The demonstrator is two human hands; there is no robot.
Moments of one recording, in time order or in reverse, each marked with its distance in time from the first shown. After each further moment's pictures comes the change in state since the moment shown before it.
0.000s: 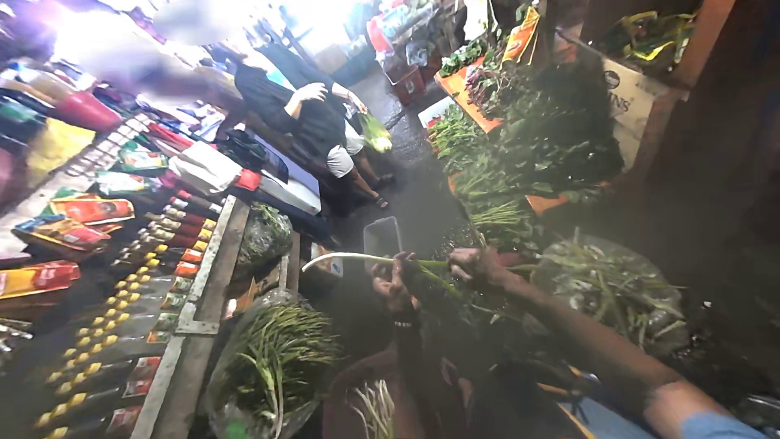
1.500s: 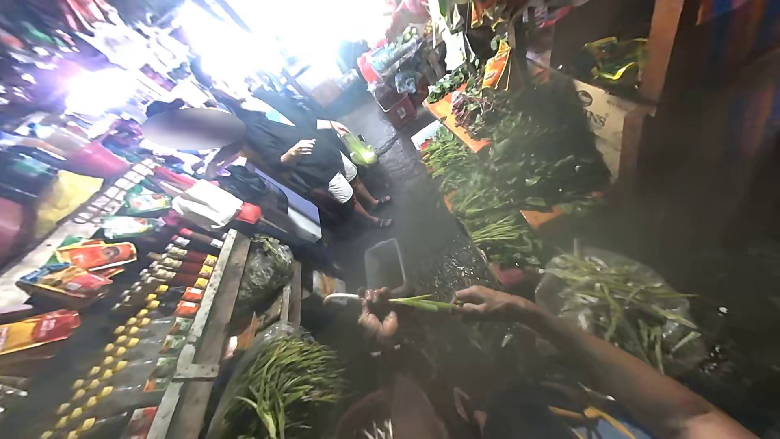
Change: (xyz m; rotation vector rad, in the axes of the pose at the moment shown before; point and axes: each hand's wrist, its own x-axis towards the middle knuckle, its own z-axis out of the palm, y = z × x) left_hand 0.051 -0.012 -0.039 -0.826 -0.089 -0.125; right_hand -0.017 0.026 -0.001 0.506 -0.416 0.115
